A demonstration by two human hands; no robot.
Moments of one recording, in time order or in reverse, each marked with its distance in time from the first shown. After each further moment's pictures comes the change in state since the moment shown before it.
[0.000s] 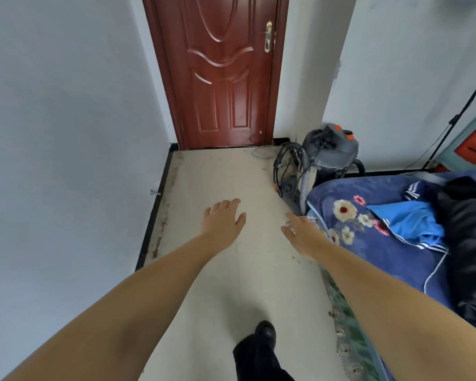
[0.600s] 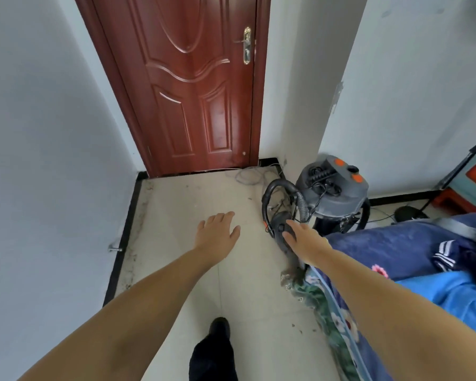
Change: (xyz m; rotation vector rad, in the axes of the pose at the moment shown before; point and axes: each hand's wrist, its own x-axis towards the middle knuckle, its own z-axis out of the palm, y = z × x) left_hand 0.403 -0.016 0.000 0.040 -0.079 0.054; right_hand 0.371 0.059 -0.122 -0.009 -0.009 0.132
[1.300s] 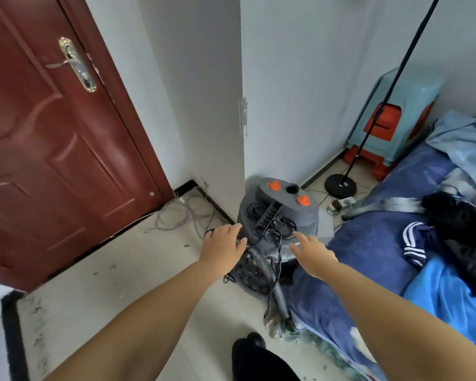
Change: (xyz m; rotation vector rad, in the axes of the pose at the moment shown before) left_hand 0.433 0.120 0.034 0.096 -0.193 0.581; right_hand 0.269 0.149 -0.088 0.262 0.022 0.576
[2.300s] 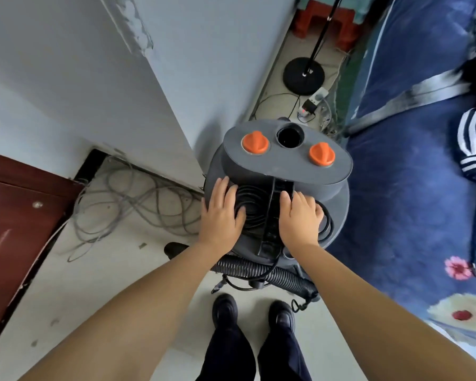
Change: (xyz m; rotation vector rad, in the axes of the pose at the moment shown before) left_hand 0.303 -0.082 0.222 -0.173 -0.147 0.345; right_hand 0.275 -0.025 0.113 0.504 0.514 0.533
